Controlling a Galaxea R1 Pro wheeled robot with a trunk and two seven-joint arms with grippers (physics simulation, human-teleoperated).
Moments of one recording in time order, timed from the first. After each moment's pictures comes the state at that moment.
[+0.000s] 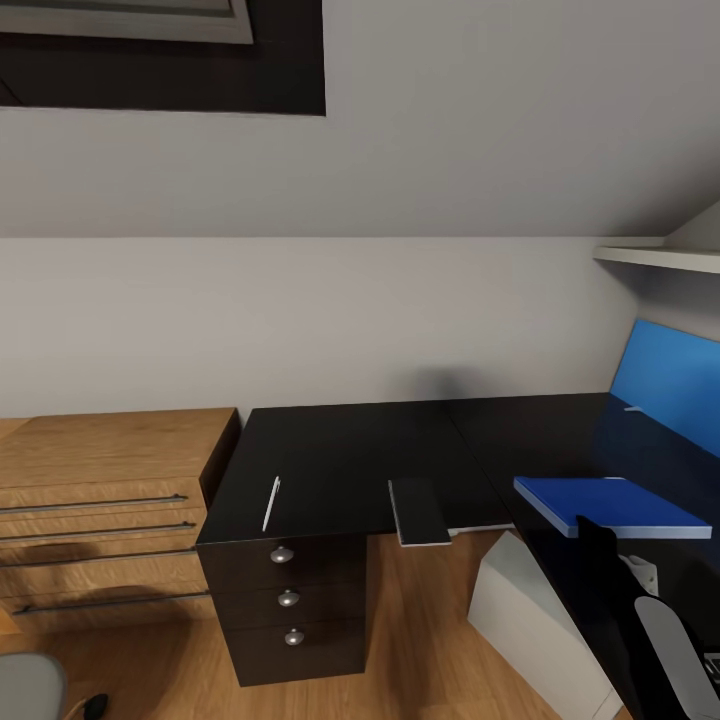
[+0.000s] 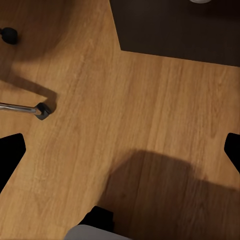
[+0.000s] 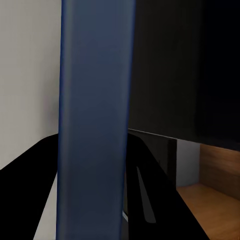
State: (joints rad) left arm -0.05 -0.05 -0.49 -0.66 0.53 -0.08 0.61; right arm -0.25 -0.10 -0.32 -1.32 -1.45 0.07 -0.34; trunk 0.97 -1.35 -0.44
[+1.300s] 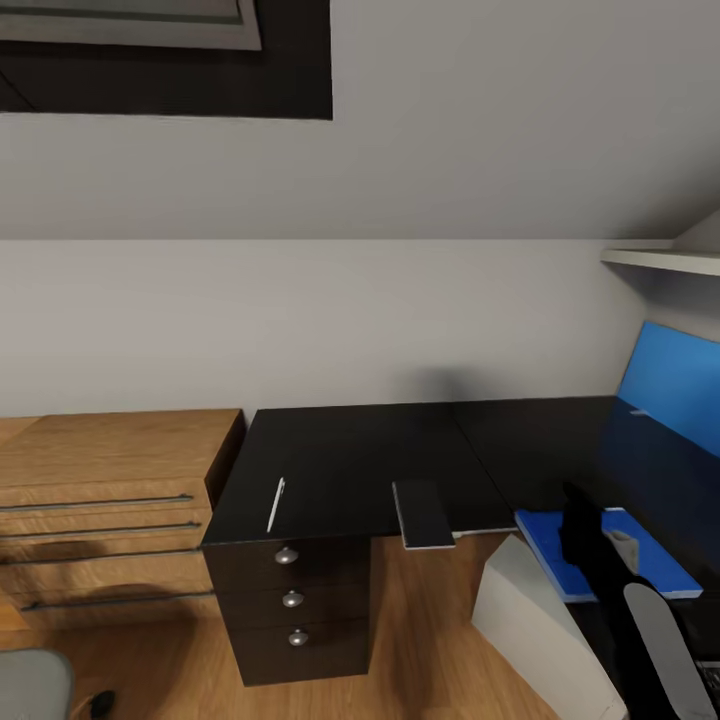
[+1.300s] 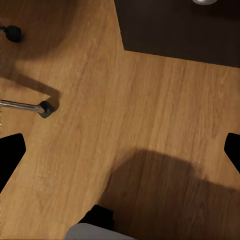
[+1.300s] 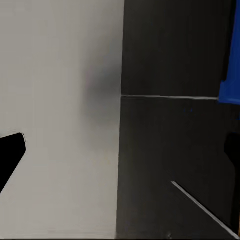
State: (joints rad) left arm -0.05 -0.05 -0.49 -0.66 0.54 -0.08 0.61; right arm -0.25 -0.05 -0.29 -1.47 -1.45 0.09 -0.33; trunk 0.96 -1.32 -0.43
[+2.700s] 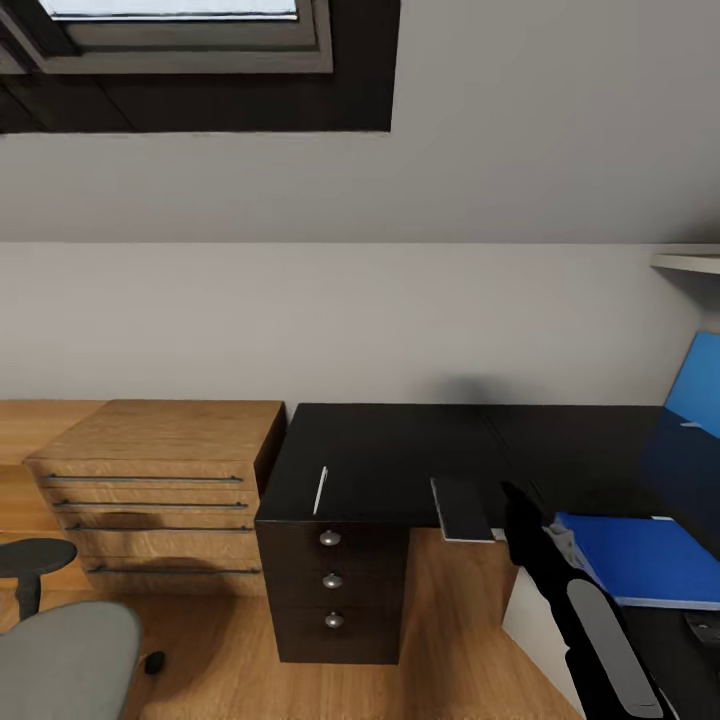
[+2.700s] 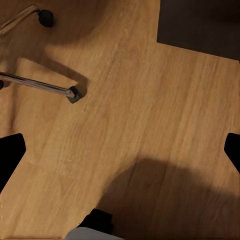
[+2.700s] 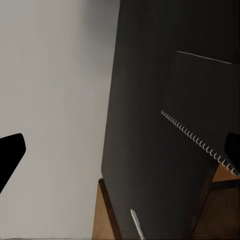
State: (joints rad) left arm -0.05 -0.05 -0.50 -0.66 0.53 -0.08 0.61; right arm -0.25 -0.02 -0.09 -1.43 -1.44 0.09 -0.33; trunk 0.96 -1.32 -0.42
